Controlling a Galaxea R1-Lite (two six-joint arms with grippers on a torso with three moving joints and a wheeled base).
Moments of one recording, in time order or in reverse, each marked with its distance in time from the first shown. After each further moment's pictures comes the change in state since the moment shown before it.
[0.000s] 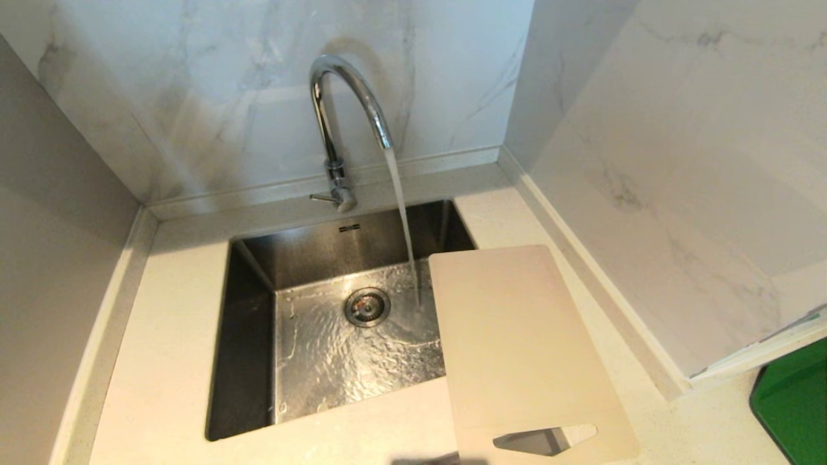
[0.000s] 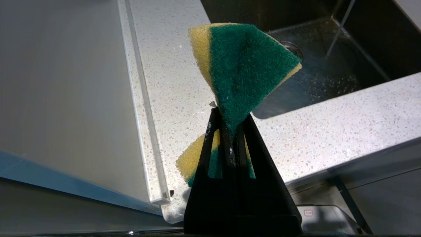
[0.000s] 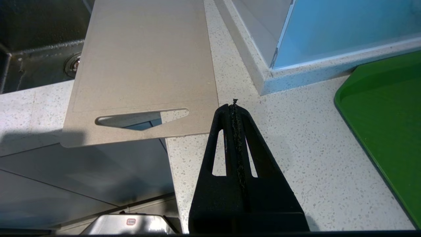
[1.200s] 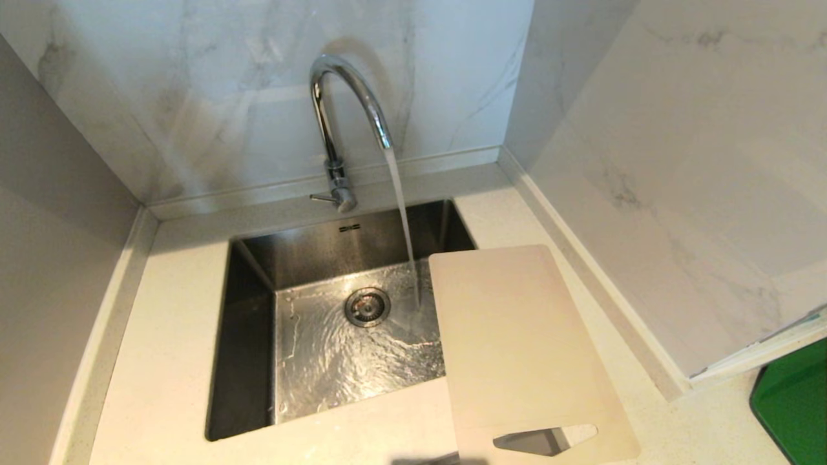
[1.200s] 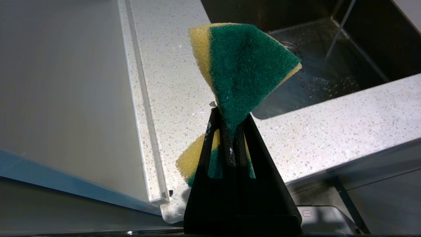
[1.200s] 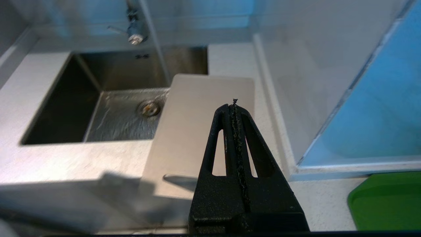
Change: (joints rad) left arm 0.000 0.000 0.000 0.000 0.002 -0.006; right arm 0.002 0.274 -0.643 0.241 0.229 -0.029
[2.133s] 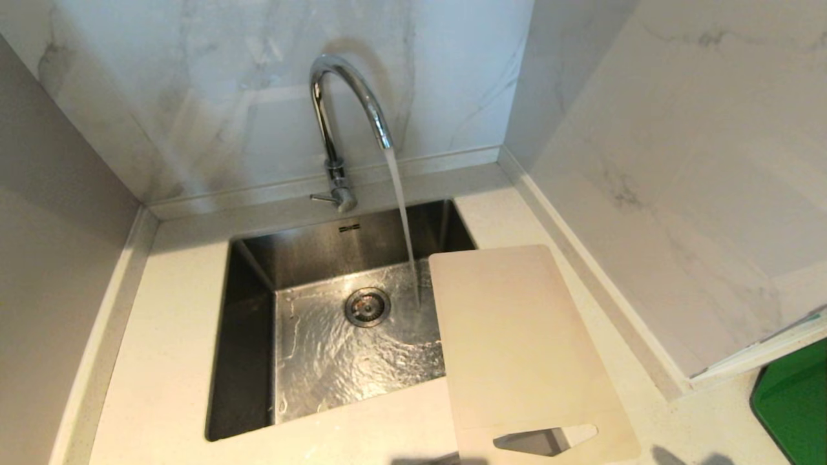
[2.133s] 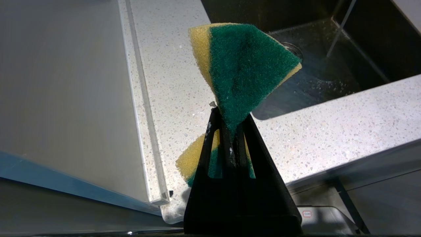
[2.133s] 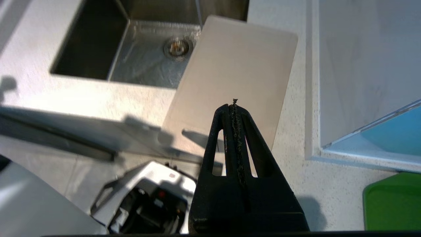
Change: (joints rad) left arm 0.000 0.000 0.000 -0.001 0.000 -0.002; right arm 0.003 0.301 -0.265 0.290 0.163 -0.156
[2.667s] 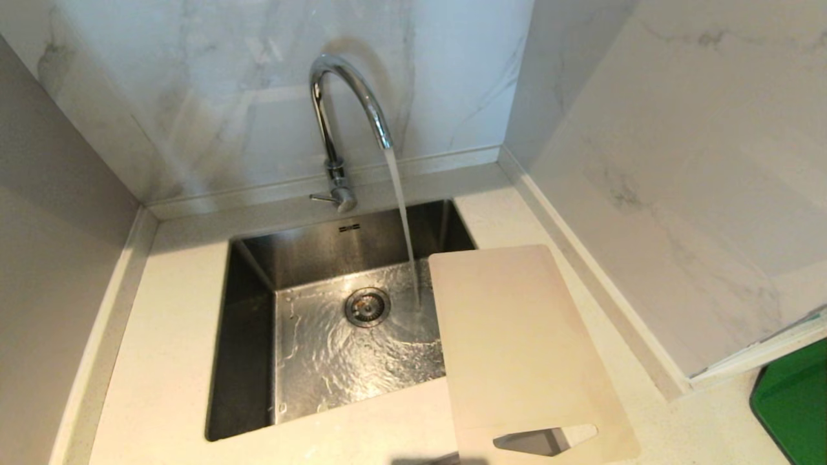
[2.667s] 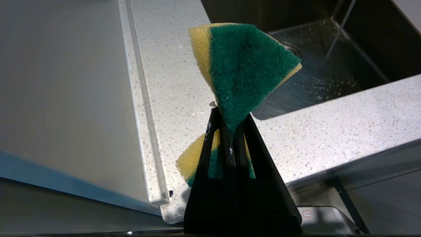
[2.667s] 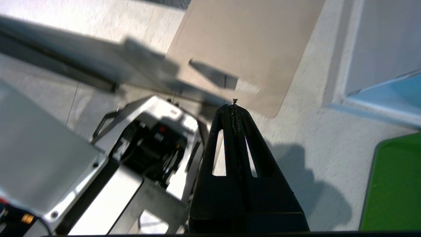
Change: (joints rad) left arm 0.000 0.000 0.000 0.000 0.000 0.000; right arm 0.003 0.027 0.011 0.262 0.002 -0.180
